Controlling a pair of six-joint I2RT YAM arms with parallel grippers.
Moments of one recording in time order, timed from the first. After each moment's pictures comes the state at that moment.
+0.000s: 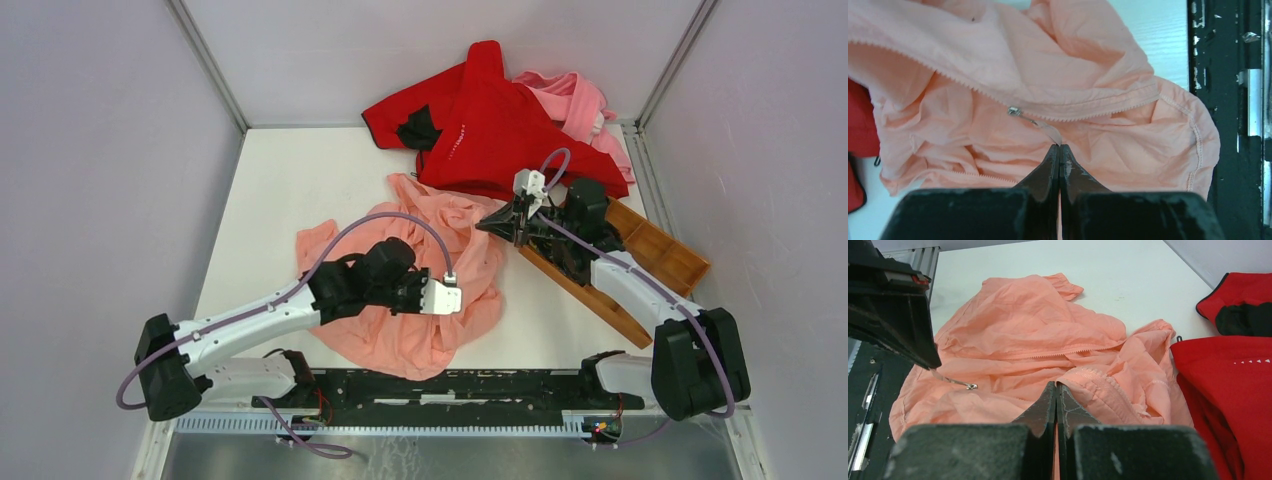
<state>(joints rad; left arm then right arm) -1.02 1.12 0.89 -0.53 0.19 0.69 0.27 1.26 0.70 0.41 -1.06 -0.15</state>
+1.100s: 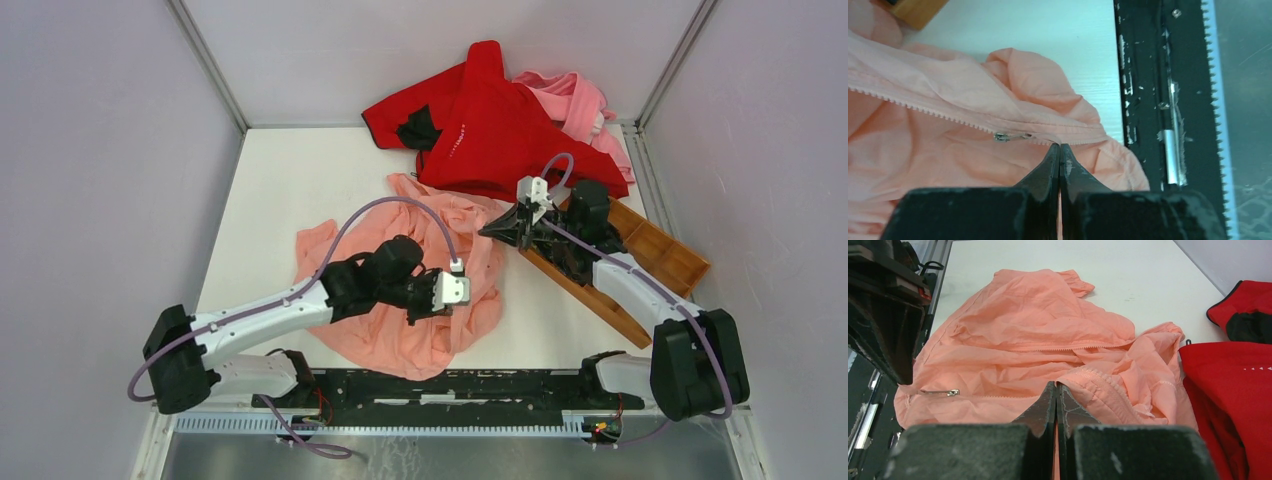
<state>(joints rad) -1.03 1.16 0.86 -0.39 0.39 0.49 0.24 1.26 0.68 0.42 -1.15 -0.19</state>
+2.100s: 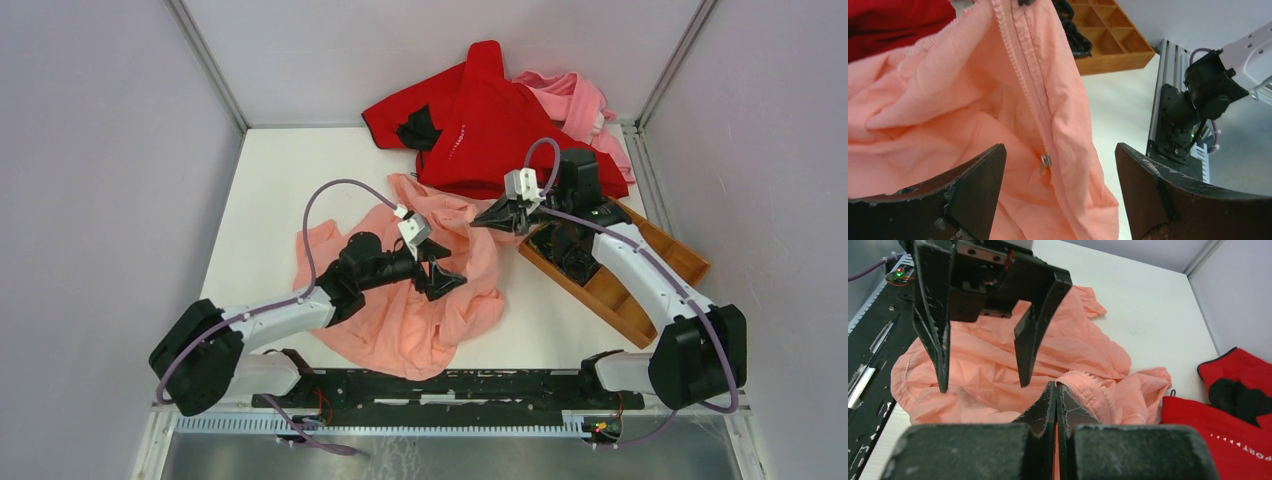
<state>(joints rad) -0.79 1.22 0.53 0.56 0.44 -0.22 0.29 1.31 0.98 -0.13 -1.26 -0.68</state>
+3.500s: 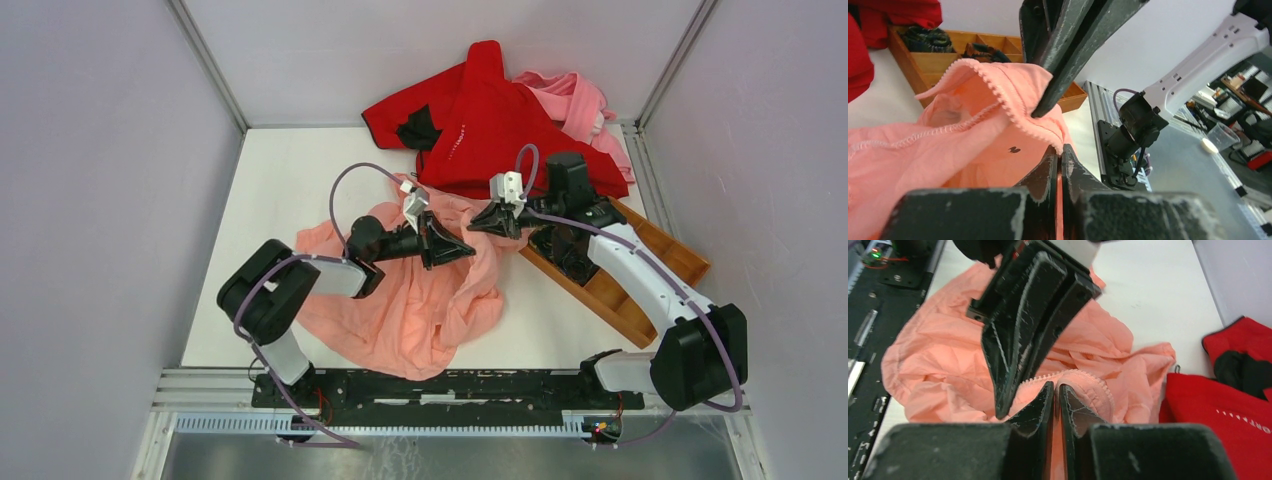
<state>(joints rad) -0.65 1.72 0.65 1.35 0.84 -0.62 0.36 1.31 1.03 -0.26 -1.13 -0.74</state>
